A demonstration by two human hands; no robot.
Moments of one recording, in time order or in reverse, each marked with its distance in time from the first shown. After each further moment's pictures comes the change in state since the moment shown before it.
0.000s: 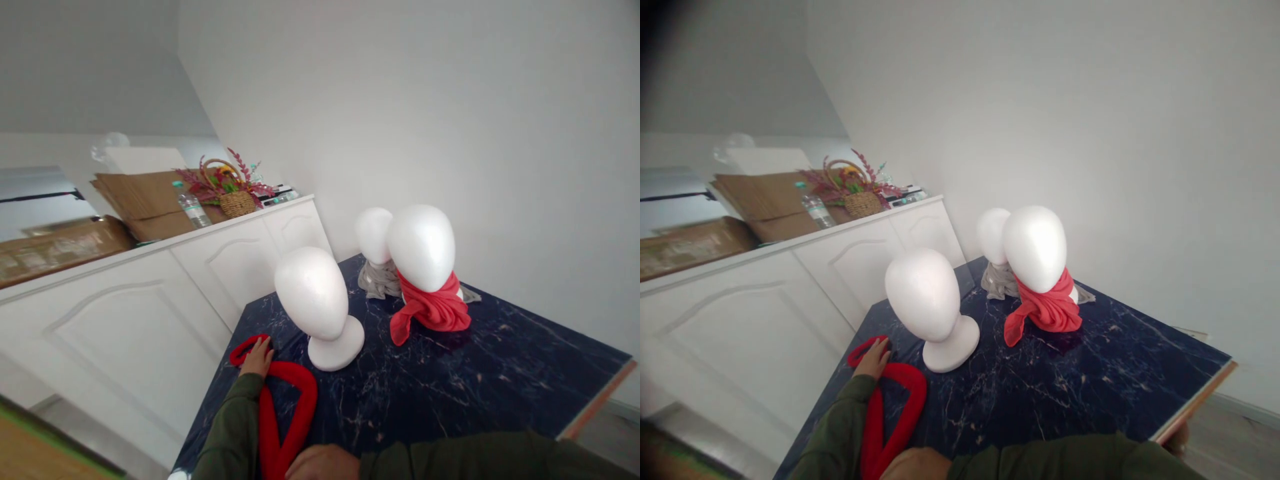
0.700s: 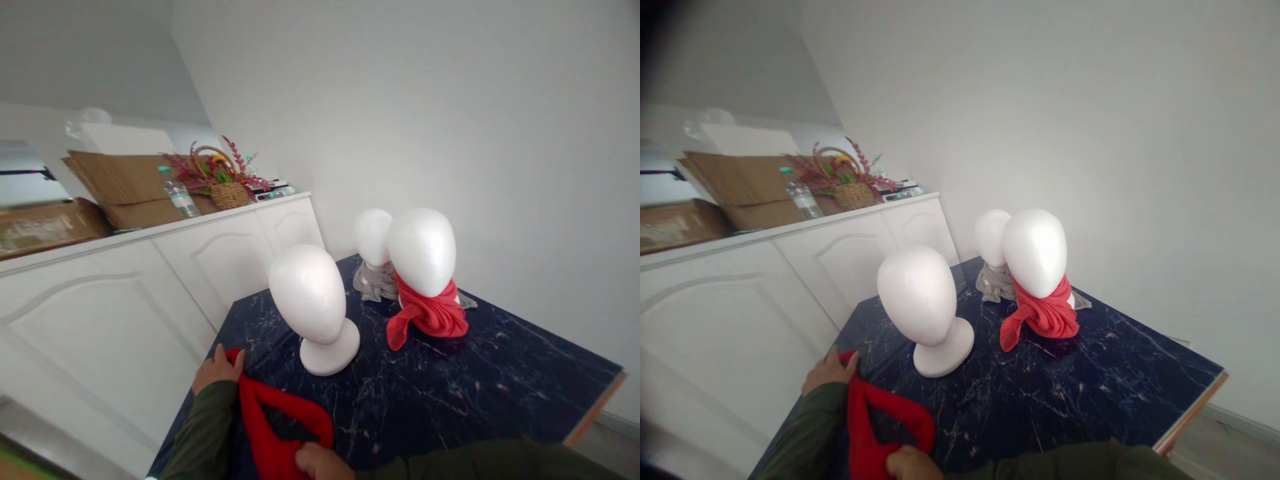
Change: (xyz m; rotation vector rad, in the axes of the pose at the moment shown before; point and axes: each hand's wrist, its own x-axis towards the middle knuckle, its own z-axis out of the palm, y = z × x) left_hand -0.011 -0.019 -0.023 -0.009 0.133 -0.417; right_hand 0.002 -0.001 0.002 0.106 0.193 0.437
